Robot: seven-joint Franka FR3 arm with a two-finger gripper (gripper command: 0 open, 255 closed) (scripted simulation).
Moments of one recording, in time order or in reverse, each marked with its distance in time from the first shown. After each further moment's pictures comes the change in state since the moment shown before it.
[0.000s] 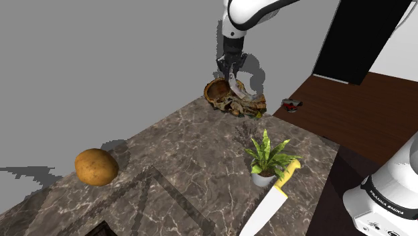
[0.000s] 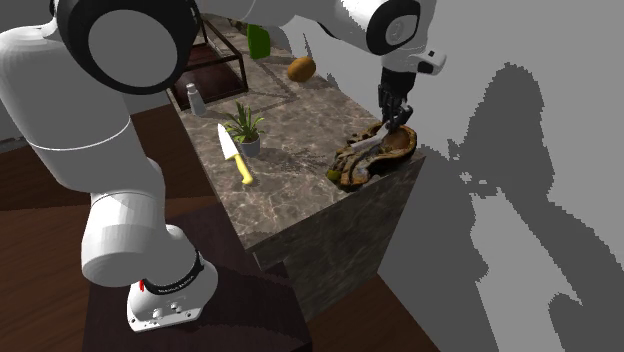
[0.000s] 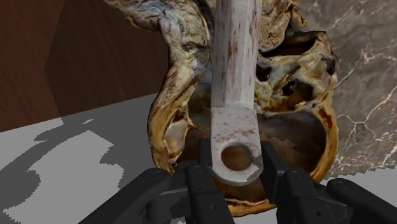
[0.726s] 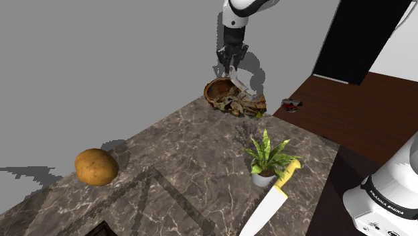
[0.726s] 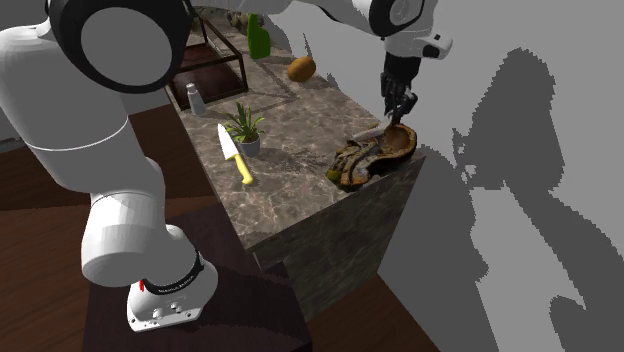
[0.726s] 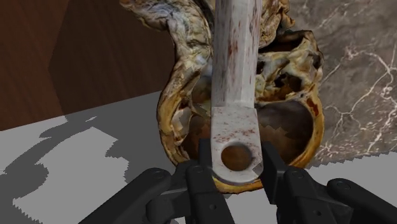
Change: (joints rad) arm -0.001 -0.014 0.001 0.064 0.006 -0.078 -0.008
